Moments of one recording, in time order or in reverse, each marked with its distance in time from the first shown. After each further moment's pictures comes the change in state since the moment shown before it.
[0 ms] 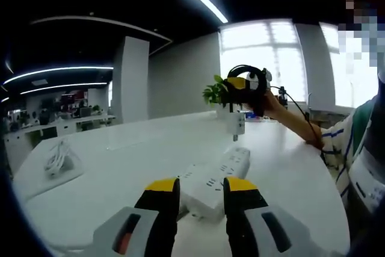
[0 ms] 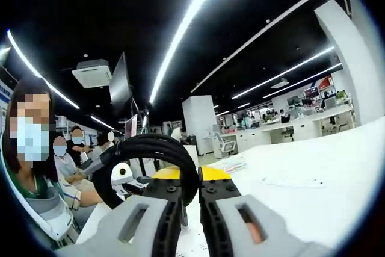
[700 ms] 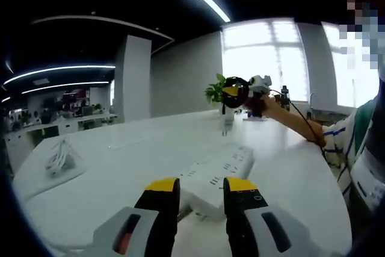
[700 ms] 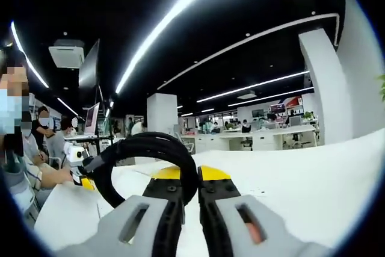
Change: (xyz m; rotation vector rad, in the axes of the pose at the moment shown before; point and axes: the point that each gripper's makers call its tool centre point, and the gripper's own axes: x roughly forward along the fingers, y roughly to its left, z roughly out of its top) left arm 0.001 0.004 -0.002 -0.001 0.007 0.014; right arm -0.045 -0.076 0.008 -0.148 0.004 -0.257
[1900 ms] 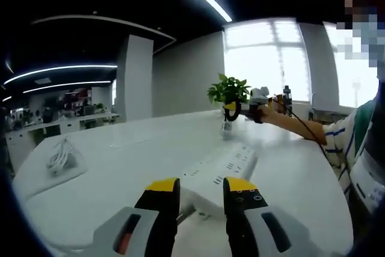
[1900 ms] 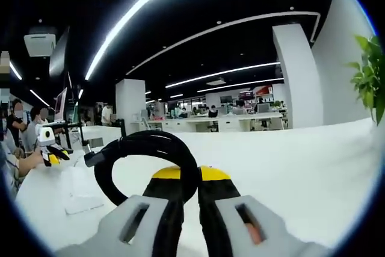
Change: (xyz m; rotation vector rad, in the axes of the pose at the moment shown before) left arm 0.000 0.005 -0.001 -0.006 -0.001 0.014; right arm -0.050 -0.098 -0.053 -0.016 0.125 -0.253
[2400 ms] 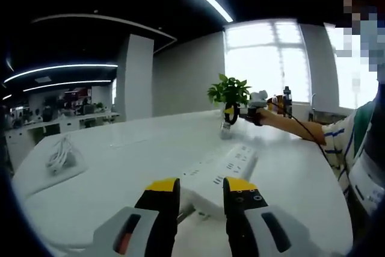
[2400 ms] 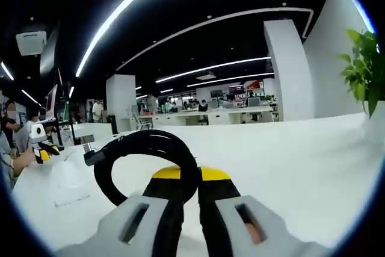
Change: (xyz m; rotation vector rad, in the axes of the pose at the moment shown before) left arm 0.001 -0.001 -0.001 -0.008 0.000 -0.002; right arm -0.008 -0.037 -0.015 0.018 0.040 -0.070
